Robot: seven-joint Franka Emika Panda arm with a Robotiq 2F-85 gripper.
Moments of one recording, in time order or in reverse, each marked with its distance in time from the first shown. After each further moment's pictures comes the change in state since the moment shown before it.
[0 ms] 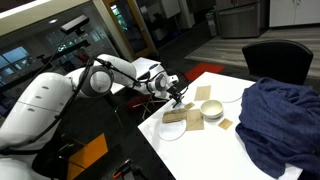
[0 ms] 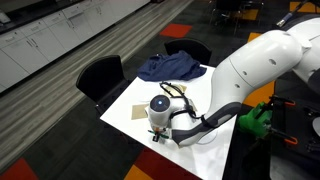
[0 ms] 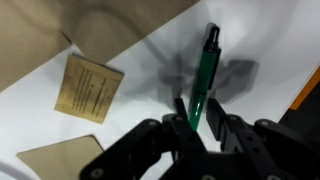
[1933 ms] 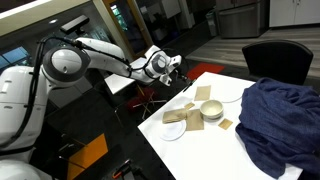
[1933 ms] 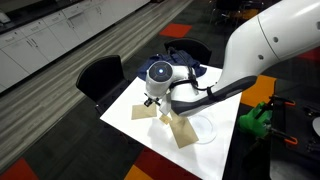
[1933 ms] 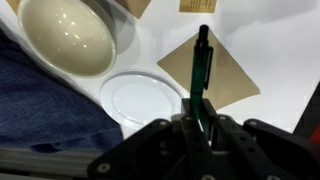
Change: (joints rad) arm 0.143 -0.228 -0.323 -0.145 -0.062 0.017 0.412
